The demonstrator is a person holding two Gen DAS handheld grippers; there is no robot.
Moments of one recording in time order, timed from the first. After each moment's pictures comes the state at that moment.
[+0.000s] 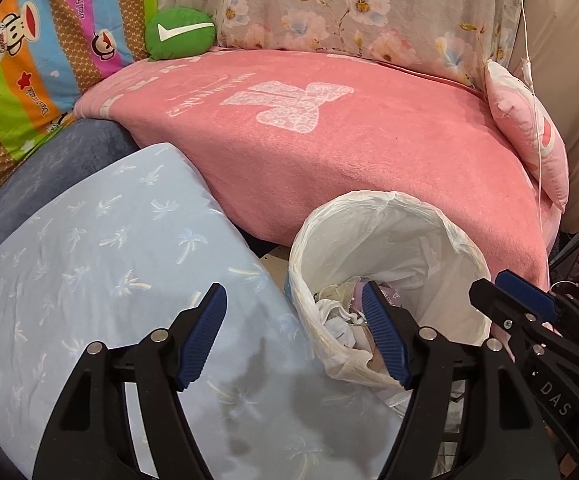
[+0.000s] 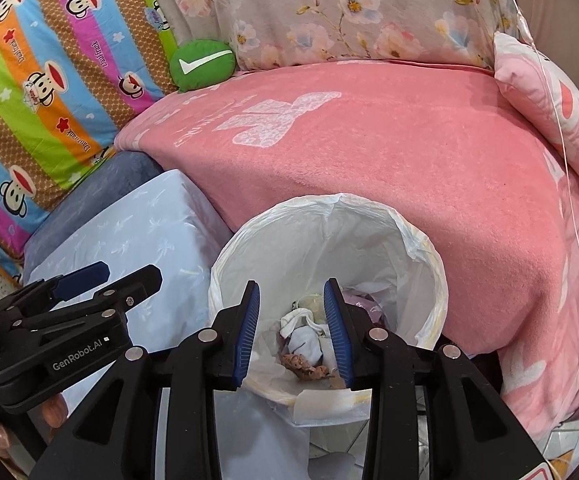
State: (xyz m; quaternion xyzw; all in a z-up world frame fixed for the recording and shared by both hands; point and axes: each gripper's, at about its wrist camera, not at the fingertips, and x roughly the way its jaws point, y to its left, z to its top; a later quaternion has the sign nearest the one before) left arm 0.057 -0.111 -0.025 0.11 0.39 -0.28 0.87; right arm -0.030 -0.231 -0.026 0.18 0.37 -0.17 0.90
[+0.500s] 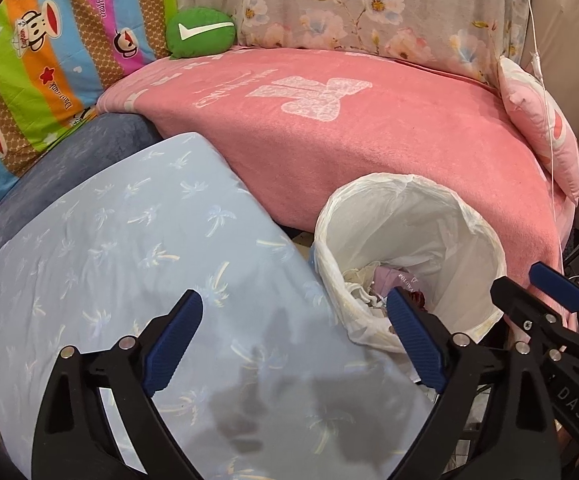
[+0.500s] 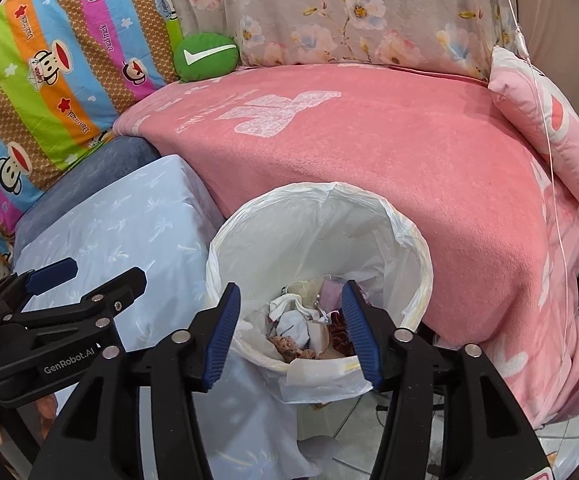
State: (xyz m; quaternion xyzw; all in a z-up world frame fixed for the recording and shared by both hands) left arm 0.039 -0.089 -0.034 0.11 0.39 -0.24 0.88; right arm -0.051 -0.211 -0.027 0.14 0.38 -0.18 0.90
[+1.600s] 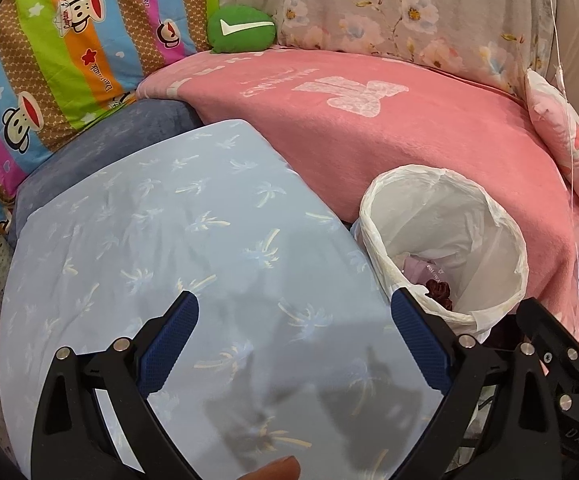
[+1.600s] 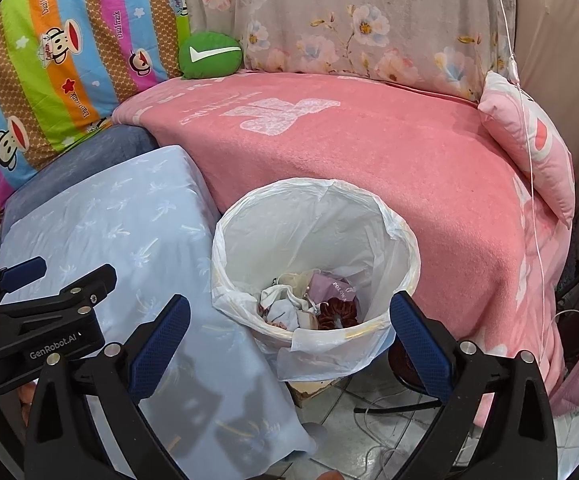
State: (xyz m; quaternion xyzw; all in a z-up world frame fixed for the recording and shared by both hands) left arm 0.017 -0.050 -0.037 0.10 0.39 -0.19 0.90; right arm -0.073 -0.174 -0.024 0.09 0.37 -0.20 0.90
